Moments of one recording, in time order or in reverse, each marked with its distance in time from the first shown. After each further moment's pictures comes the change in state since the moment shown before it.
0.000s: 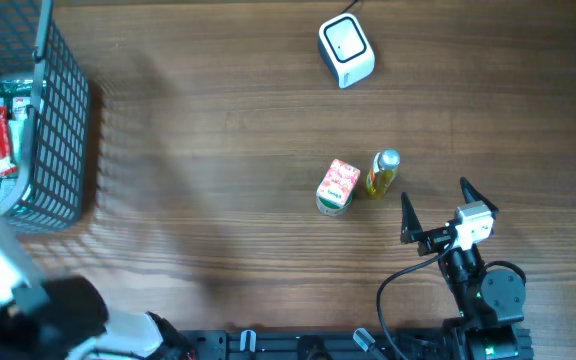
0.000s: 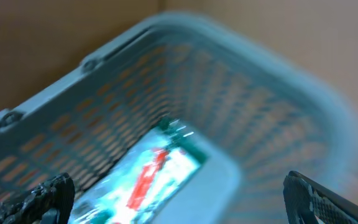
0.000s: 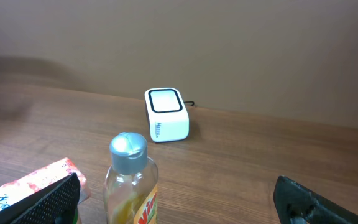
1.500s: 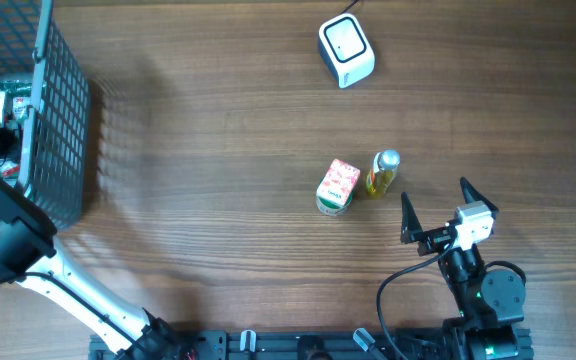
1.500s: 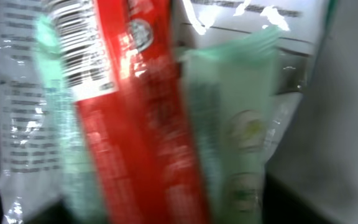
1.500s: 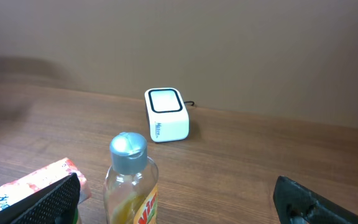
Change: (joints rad) left arm 0.154 0.612 -0.012 -0.033 0.179 0.687; right arm 0.000 0.000 0.000 0.000 0.000 0.000
